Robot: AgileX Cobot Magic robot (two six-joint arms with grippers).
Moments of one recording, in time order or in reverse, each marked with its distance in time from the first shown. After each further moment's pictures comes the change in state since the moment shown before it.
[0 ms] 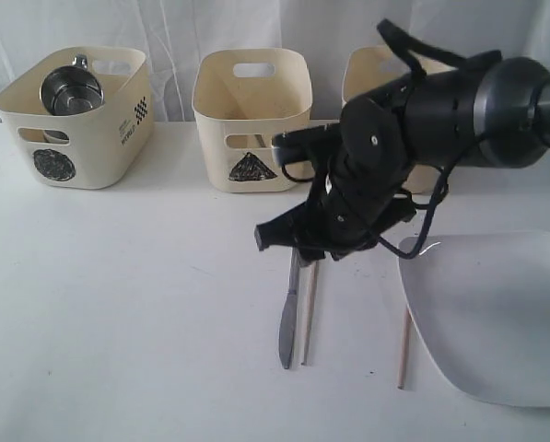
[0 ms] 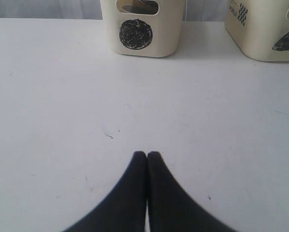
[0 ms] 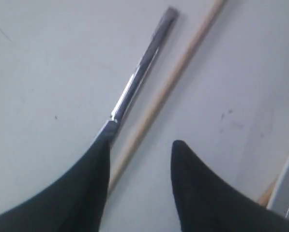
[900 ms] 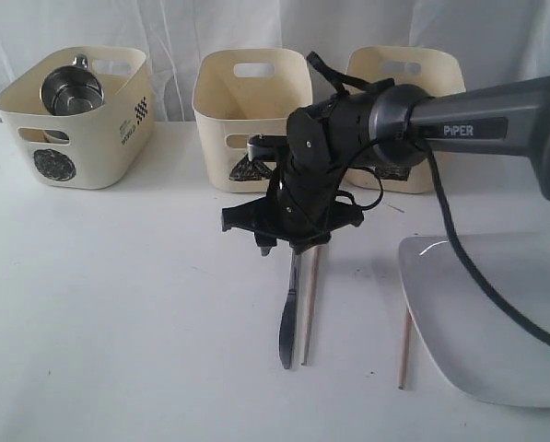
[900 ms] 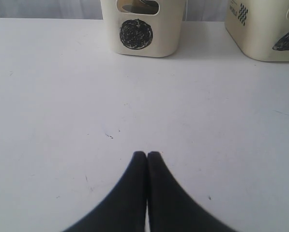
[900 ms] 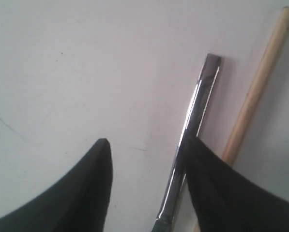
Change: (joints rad) left arm 0.000 0.000 0.000 0.000 0.000 0.000; right arm 0.001 0.291 -0.291 0.054 0.007 0.096
